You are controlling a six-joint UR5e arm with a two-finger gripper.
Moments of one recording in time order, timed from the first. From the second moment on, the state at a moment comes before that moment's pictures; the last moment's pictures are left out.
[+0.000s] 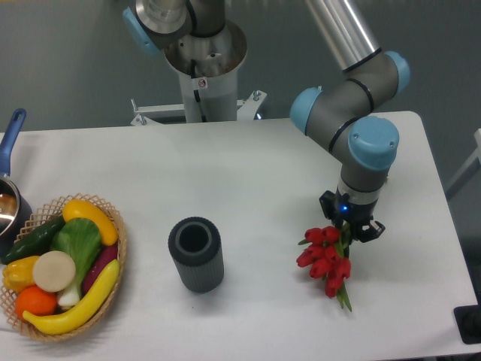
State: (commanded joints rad) arm 2.66 -2.07 -1.64 -0.87 1.53 1.40
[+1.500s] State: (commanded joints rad) arm 3.00 -1.77 -1.44 -1.41 1.30 1.87
